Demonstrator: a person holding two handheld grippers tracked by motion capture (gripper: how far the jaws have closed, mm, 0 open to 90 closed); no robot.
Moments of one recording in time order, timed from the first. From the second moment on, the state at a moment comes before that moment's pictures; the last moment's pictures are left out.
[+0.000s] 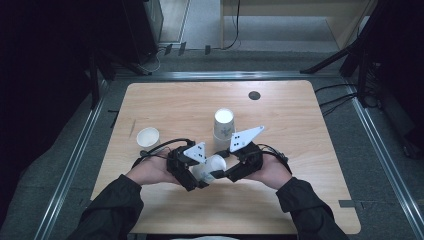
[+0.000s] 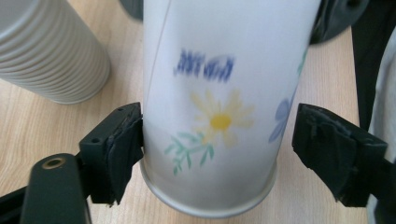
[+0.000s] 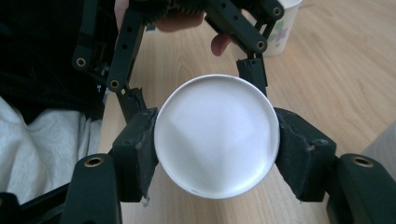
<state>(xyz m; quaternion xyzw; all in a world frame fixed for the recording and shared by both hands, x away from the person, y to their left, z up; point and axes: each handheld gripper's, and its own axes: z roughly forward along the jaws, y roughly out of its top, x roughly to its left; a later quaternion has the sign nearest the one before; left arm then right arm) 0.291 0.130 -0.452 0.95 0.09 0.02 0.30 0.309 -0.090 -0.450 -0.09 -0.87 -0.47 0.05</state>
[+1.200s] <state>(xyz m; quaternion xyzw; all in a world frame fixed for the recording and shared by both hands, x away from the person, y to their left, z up) 0.293 0.152 -0.450 0.87 0.12 0.00 0.47 0.312 -0.110 -0.430 -0.10 -0.81 -0.57 0.08</state>
